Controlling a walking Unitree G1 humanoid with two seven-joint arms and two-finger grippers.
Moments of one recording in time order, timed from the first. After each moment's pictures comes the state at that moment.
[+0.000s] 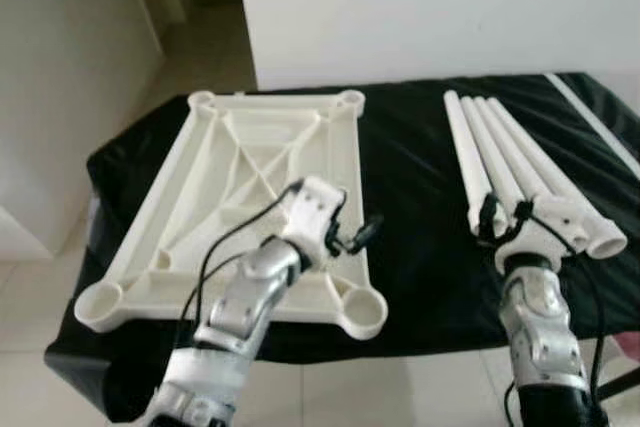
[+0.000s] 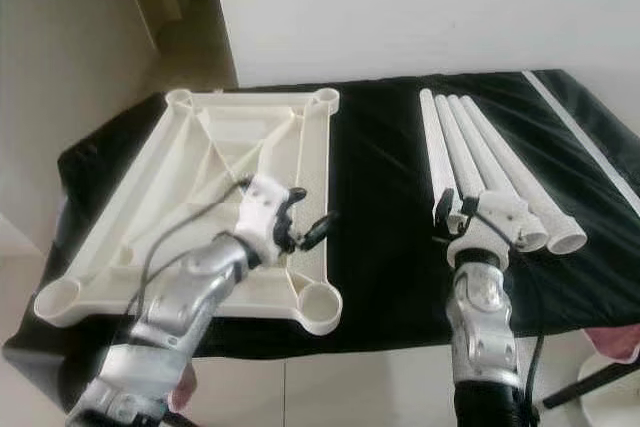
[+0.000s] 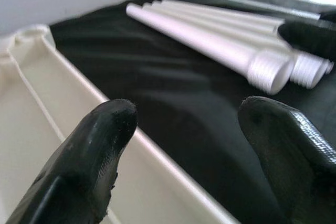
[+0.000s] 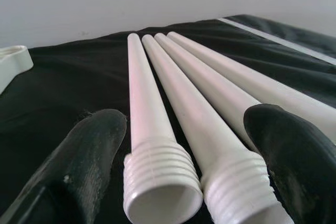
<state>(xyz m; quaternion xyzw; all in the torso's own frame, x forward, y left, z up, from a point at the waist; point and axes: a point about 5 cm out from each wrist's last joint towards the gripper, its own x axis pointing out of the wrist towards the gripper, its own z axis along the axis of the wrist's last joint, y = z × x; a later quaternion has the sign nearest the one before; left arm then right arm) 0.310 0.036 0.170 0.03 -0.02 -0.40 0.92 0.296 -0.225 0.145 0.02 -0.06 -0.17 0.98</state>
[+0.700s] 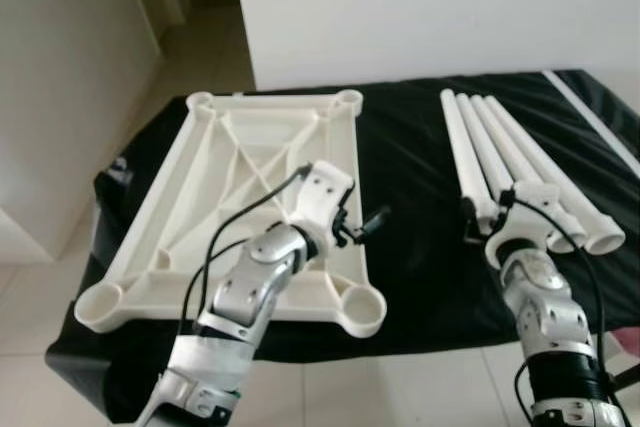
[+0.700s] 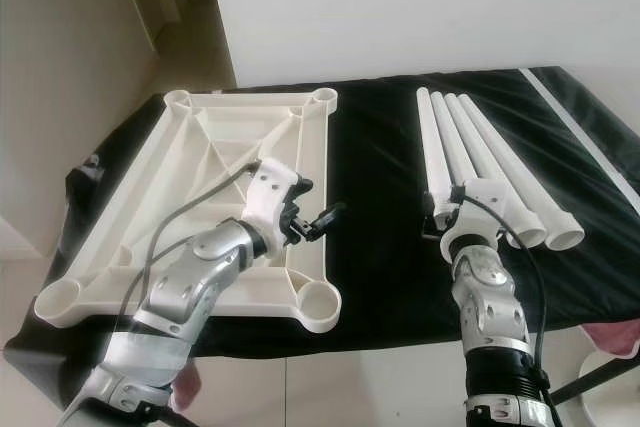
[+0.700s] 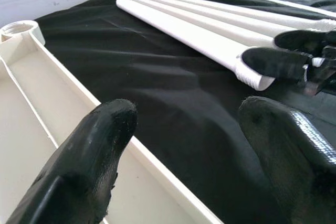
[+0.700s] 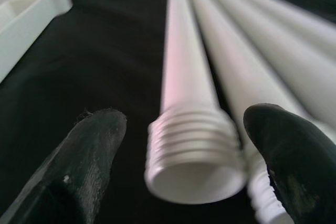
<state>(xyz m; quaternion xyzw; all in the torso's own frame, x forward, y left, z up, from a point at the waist) 0.309 0.037 0.174 0.04 0.00 -0.40 0.92 0.320 -0.224 0.132 0.01 0.05 -0.06 1.00</state>
